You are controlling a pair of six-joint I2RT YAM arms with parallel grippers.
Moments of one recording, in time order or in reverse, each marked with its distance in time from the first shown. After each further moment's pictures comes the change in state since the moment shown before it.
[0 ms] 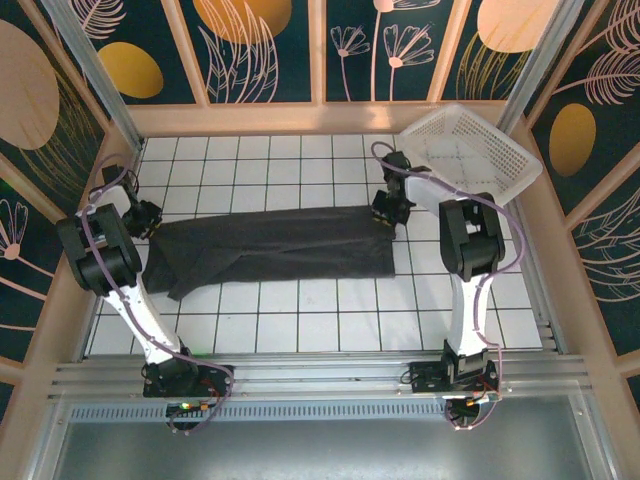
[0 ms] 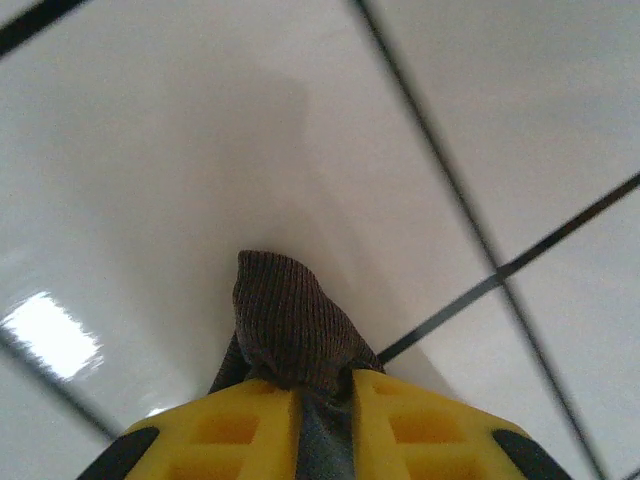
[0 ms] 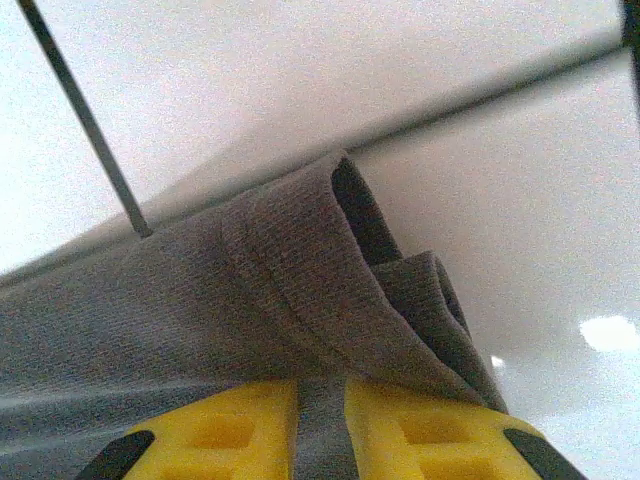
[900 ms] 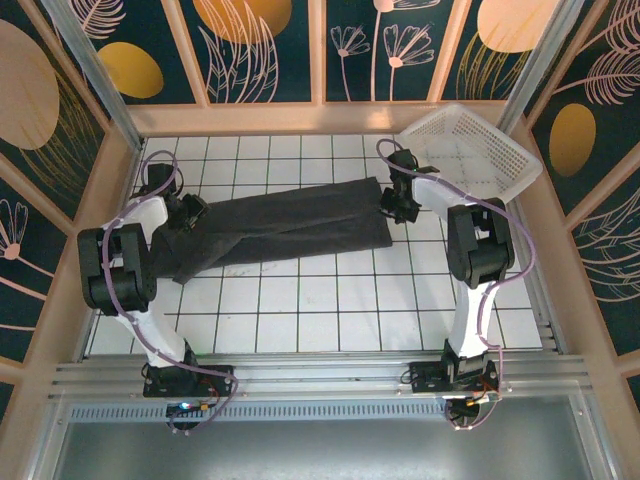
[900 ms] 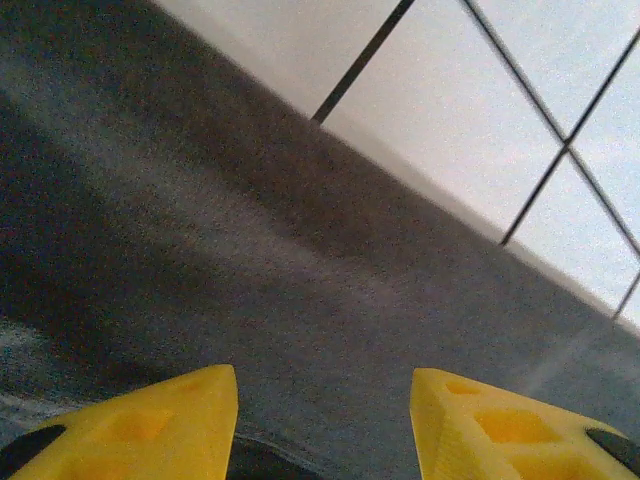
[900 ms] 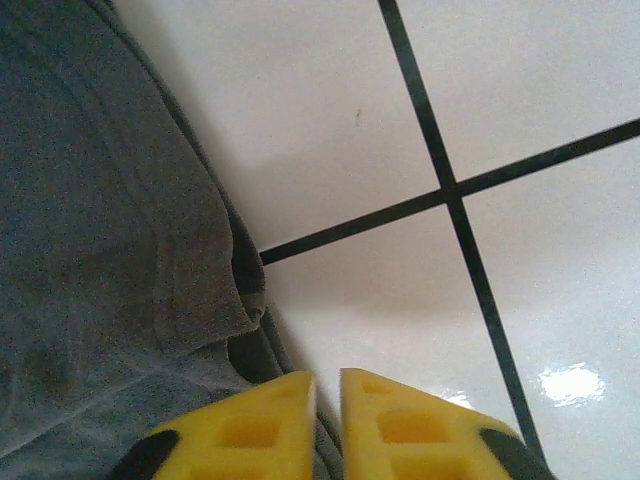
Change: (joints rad) left arm -0.267 -0.267 -0.292 0.204 0.089 -0.008; right arm 0.005 -0.131 -0.124 0.025 0.097 -0.019
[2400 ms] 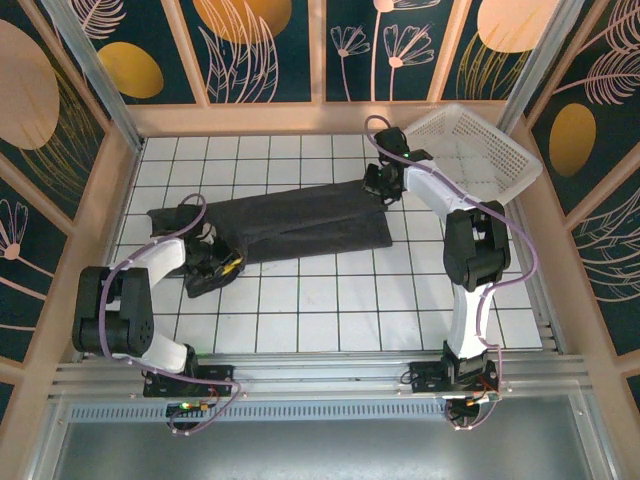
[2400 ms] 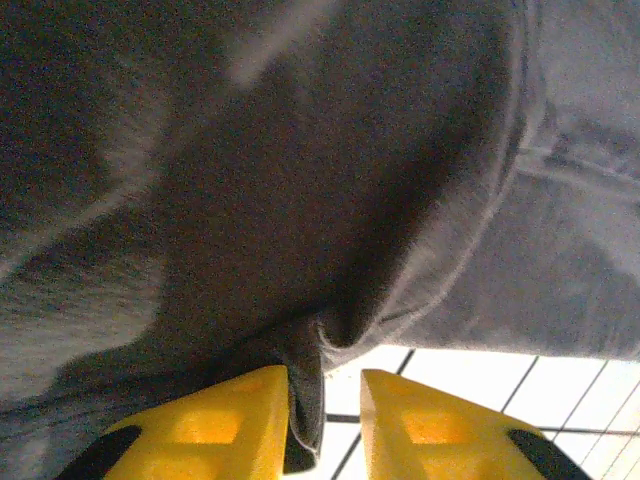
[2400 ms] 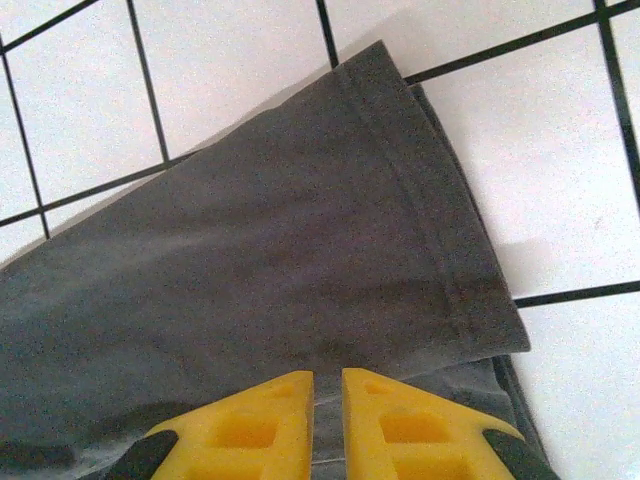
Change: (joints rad) left arm -0.200 -0.296 -0.410 -0.023 0.224 -0.067; right arm 0.077 -0.015 0.178 0.018 -0.100 -0.006
